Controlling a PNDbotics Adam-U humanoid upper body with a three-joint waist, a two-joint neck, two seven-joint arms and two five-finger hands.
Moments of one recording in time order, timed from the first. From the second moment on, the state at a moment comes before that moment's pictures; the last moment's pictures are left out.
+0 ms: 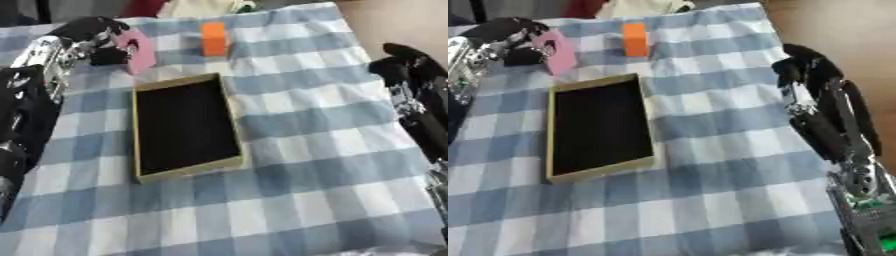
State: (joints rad) left arm -1.20 0.35 0.00 -0.60 -1.24 -0.22 -0.24; right arm -0.19 -0.35 0.06 -1.98 0.15 -0.05 -0.09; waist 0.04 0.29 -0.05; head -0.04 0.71
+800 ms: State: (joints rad) left arm -1.19 0.35 0.00 -0.61 -1.31 -0.24 -0.22; right arm -0.19 -0.35 0.06 -1.98 0.15 -0.05 -0.09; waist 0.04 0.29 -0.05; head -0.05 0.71
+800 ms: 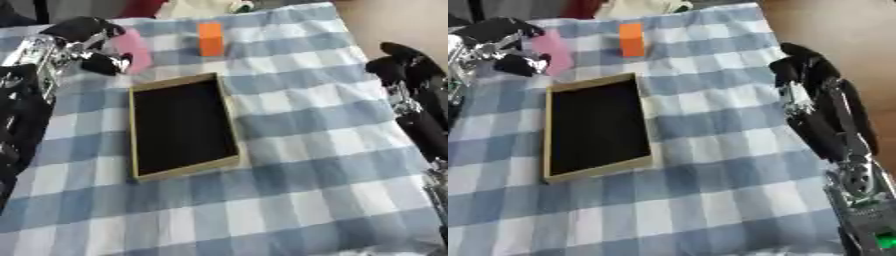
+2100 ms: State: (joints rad) left arm -1.09 0.53 -0.40 -1.20 -0.68 -0.46 -0.51; right arm -0.18 -0.36 0.05 -1.98 0.15 -0.05 -0.09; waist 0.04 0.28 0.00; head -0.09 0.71
